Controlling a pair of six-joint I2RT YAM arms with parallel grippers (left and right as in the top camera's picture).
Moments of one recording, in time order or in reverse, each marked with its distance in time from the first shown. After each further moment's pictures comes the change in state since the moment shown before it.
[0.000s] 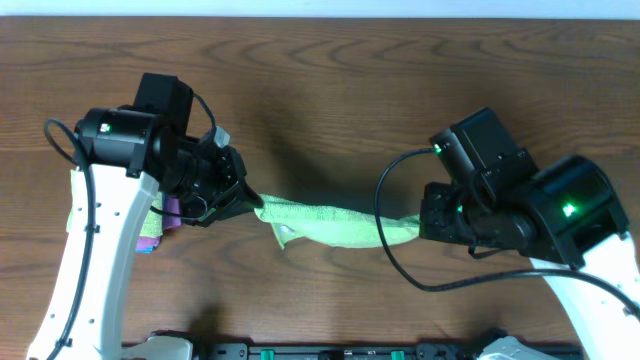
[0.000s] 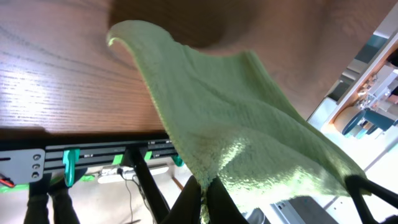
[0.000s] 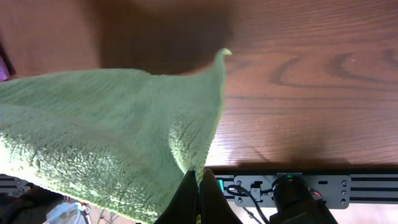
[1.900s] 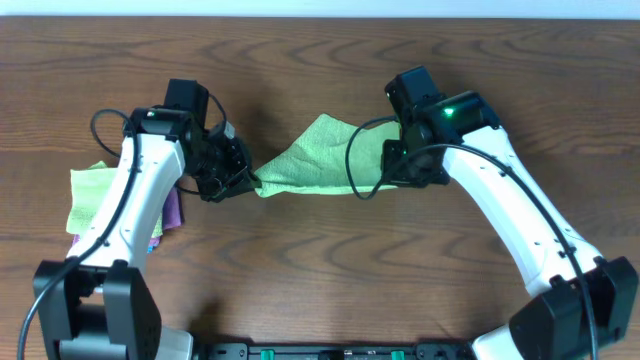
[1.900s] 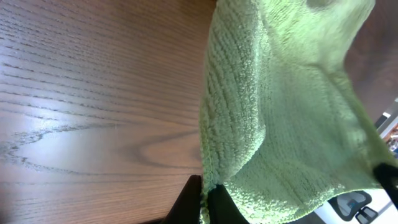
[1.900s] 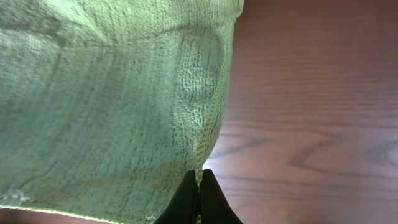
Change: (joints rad) left arm 0.050 0.193 -0.279 0.490 -0.076 0.041; right arm -0.142 0.346 -0.209 0.423 -0.034 -0.199
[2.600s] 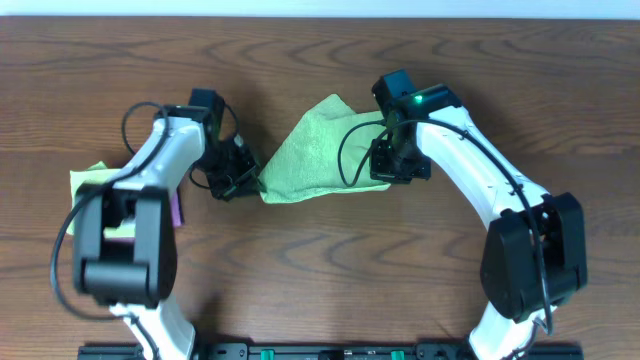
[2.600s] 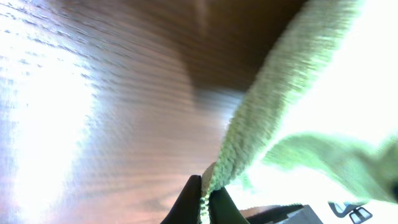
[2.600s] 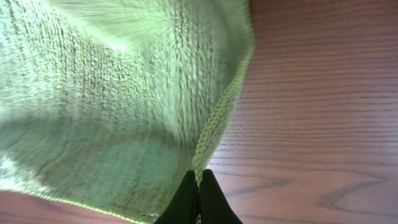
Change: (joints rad) left arm 0.000 0.257 0.000 0.124 -0.010 -0.007; right arm -0.027 0.227 0.000 0.113 -0.045 -0.009
